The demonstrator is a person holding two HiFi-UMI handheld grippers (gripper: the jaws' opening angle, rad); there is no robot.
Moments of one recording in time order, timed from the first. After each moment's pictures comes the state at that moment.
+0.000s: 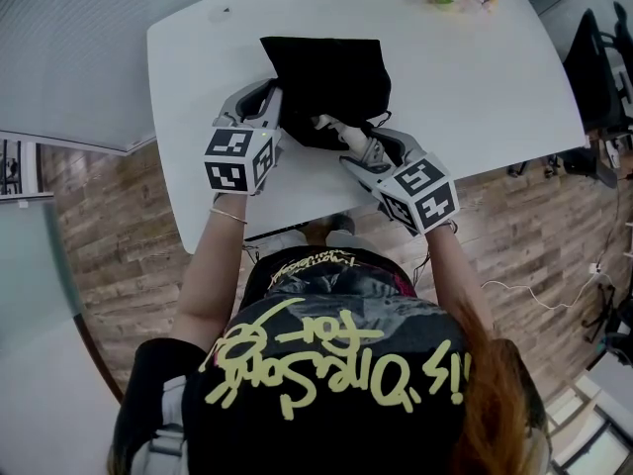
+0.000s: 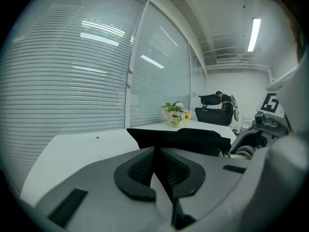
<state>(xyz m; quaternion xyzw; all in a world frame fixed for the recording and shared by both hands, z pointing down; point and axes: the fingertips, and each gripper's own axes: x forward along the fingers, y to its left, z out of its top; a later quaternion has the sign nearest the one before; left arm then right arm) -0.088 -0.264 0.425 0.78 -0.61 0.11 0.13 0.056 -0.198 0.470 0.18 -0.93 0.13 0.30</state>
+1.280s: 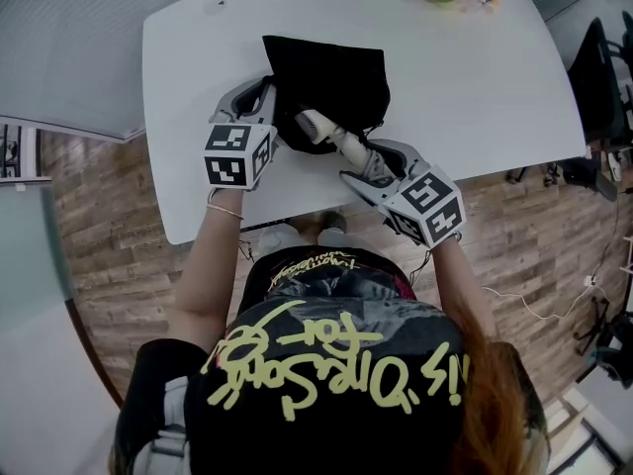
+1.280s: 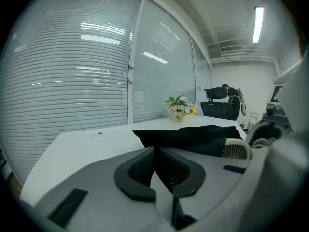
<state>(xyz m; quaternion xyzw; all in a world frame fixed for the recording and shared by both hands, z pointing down) -0.079 -0.266 0.443 0.75 -0.64 0.14 0.13 0.087 -0.178 0.471 0.11 -0.94 0.13 0.28</state>
